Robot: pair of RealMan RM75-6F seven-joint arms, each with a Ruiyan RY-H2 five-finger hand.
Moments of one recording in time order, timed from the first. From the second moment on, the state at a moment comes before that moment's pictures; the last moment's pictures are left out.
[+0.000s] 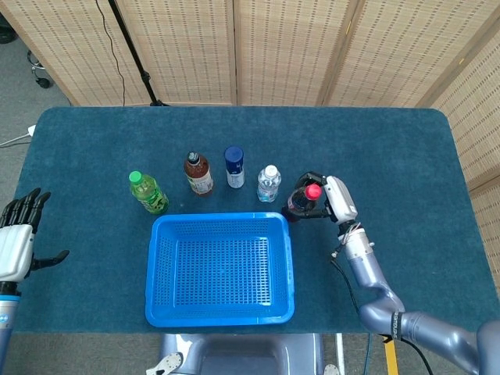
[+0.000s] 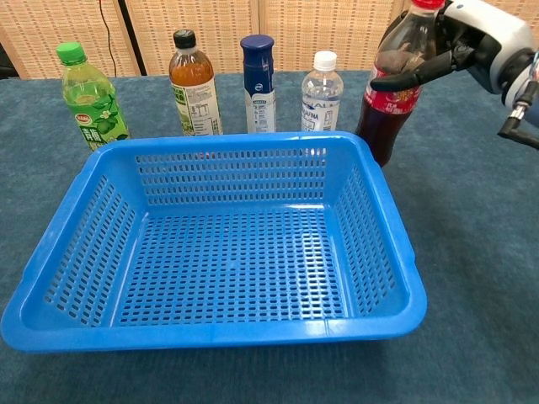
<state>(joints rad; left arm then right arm) -0.19 -1.06 -0.13 -1.86 1.28 1.40 0.17 0.65 -1.60 0.34 -1.31 -1.32 1.12 0.55</state>
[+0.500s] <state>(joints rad) -0.19 -1.05 -0.12 -1.86 1.29 1.40 0.16 0.60 -1.36 0.37 -1.78 -1.44 1.23 0.48</state>
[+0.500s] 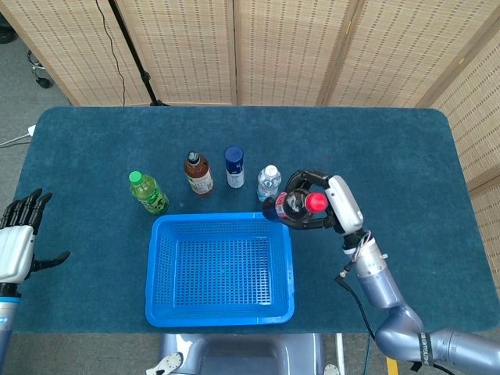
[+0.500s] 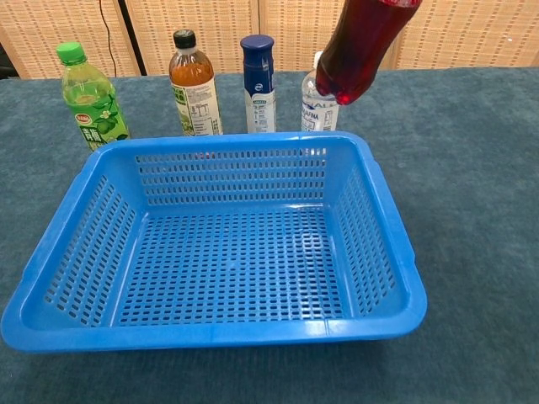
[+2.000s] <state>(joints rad) -0.18 -1.04 -0.11 -1.86 1.31 1.40 0.14 0.58 -1.26 0.12 -1.87 -1.62 1.21 0.41</state>
